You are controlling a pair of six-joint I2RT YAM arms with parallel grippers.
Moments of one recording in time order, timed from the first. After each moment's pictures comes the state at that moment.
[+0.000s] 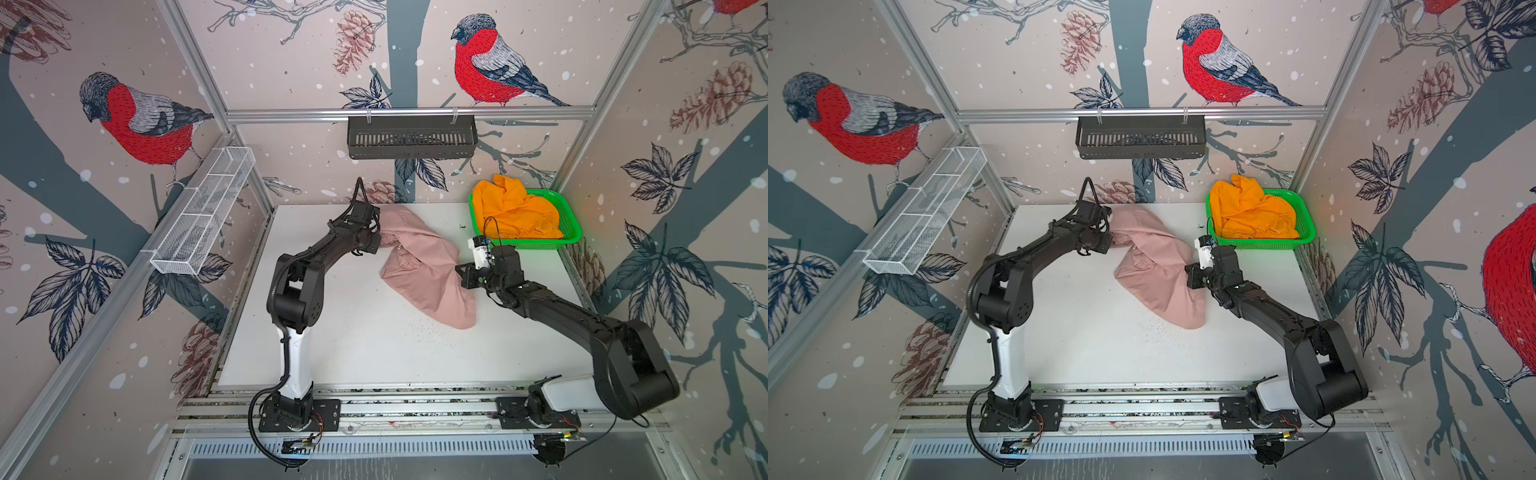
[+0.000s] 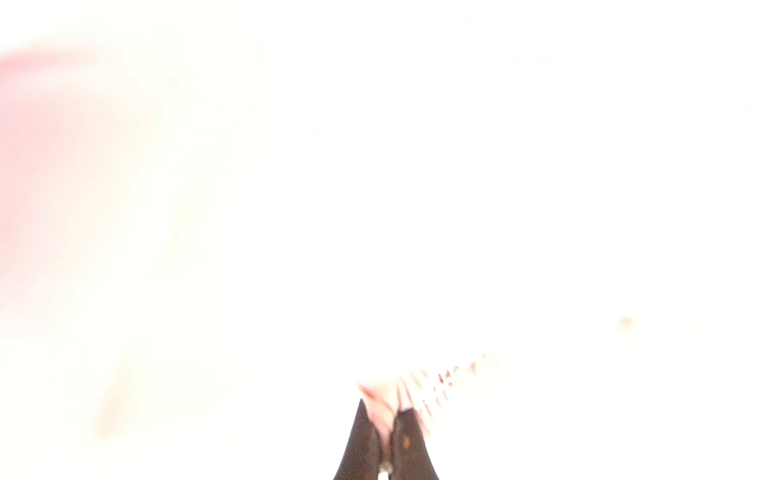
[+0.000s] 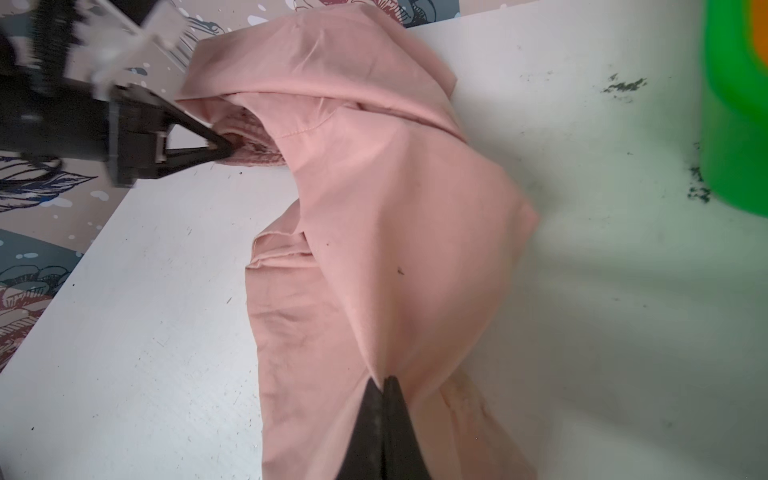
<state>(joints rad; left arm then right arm) -0.34 1.99 1.61 -0.56 0.03 0.05 0.33 1.41 0.74 0.10 -0.33 0.26</state>
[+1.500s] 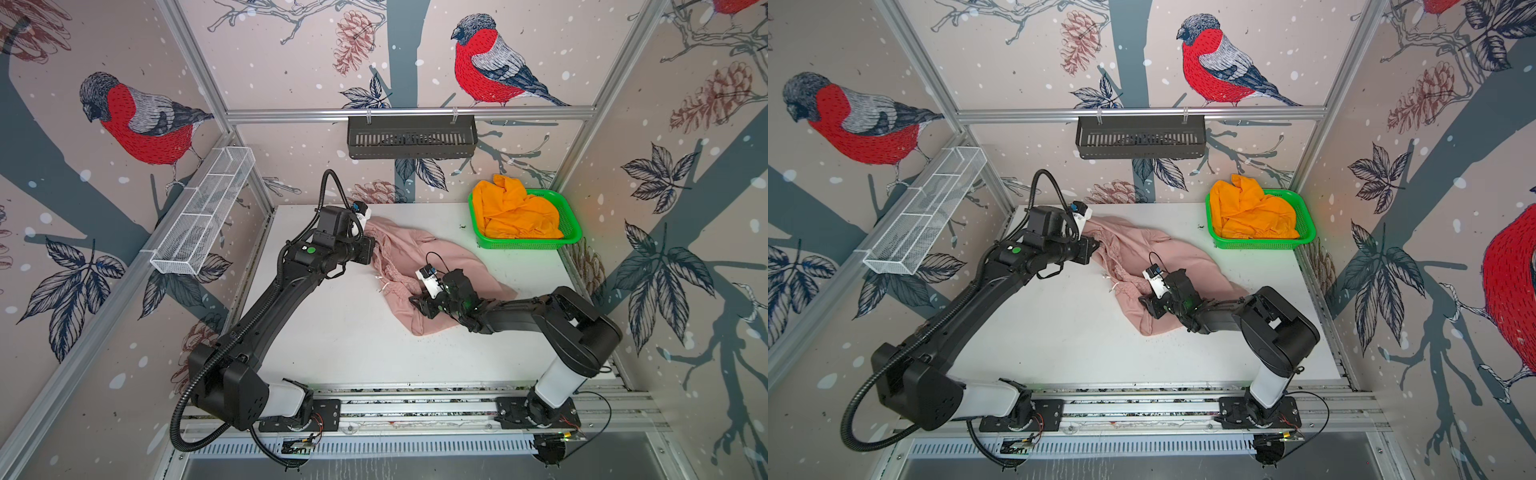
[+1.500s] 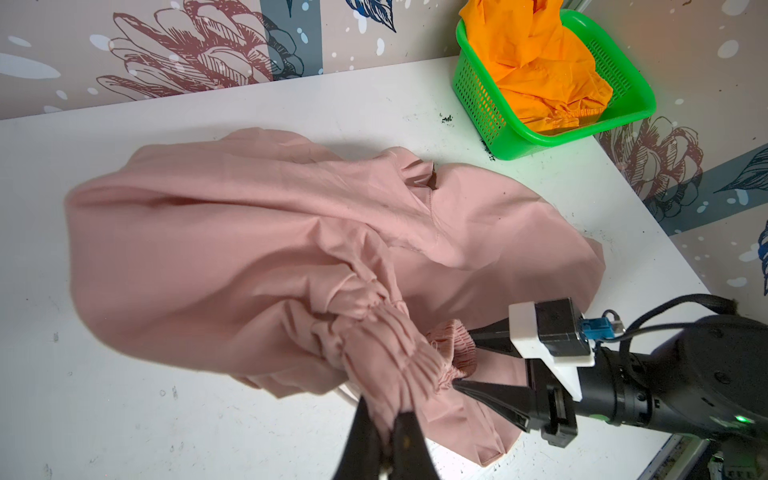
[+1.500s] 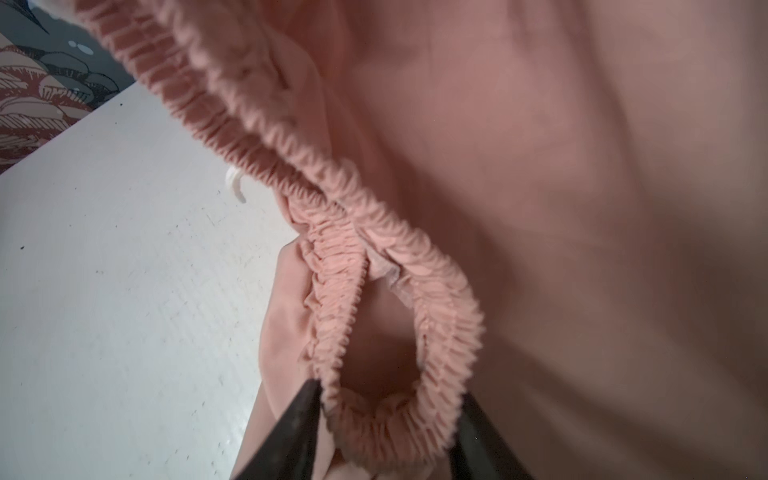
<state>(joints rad) -0.39 1.37 1.30 -0.61 0.23 -0.13 0.71 1.72 0.67 0.50 -0.26 0.11</state>
